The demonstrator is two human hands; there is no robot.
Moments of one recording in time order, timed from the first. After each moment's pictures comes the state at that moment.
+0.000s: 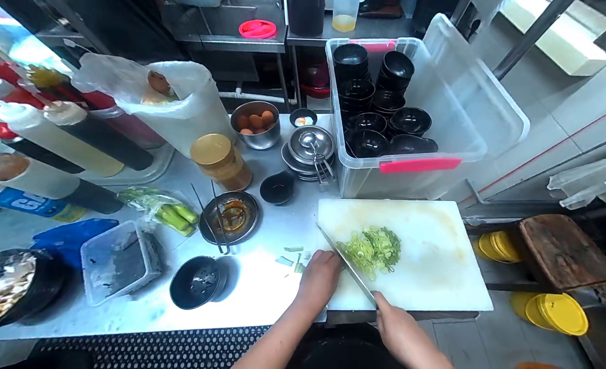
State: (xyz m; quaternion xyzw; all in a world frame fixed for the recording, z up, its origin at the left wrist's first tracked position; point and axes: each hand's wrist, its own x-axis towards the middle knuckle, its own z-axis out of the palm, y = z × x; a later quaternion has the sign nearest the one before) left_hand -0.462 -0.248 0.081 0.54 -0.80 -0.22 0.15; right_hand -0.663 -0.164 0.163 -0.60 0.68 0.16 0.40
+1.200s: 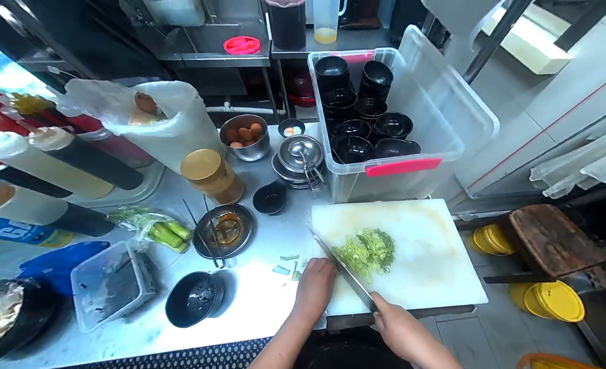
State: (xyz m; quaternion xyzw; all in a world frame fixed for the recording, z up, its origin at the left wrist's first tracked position) left_hand -0.457 -0.244 0.065 0.53 -0.79 -0.19 0.22; right_hand -0.670 -0.174 0.163 -0.59 0.65 0.14 0.46
